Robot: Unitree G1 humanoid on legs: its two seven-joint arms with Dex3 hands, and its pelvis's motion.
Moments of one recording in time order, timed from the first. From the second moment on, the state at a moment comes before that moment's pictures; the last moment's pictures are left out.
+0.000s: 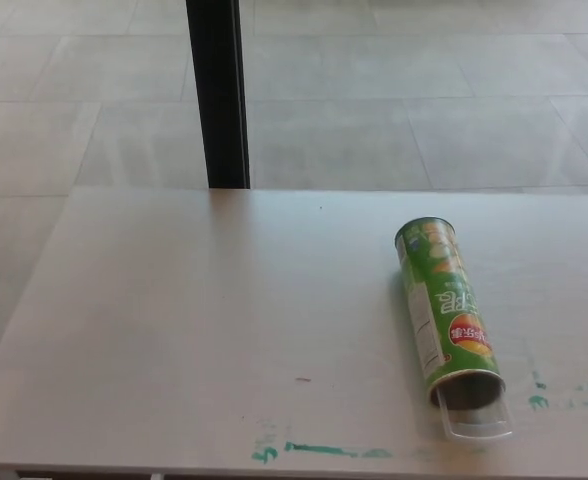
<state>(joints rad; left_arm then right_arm) -0.03 0.60 0.23 1.23 0.00 -0.12 -0.18 0.33 -0.62 -0.49 0.77 0.08 -0.17 0.10</state>
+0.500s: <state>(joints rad) -0.04 0.61 0.24 1.25 -0.01 -0.14 -0.20 0.34 -0.60 -0.64 0.35 0.13 -0.21 0.10</state>
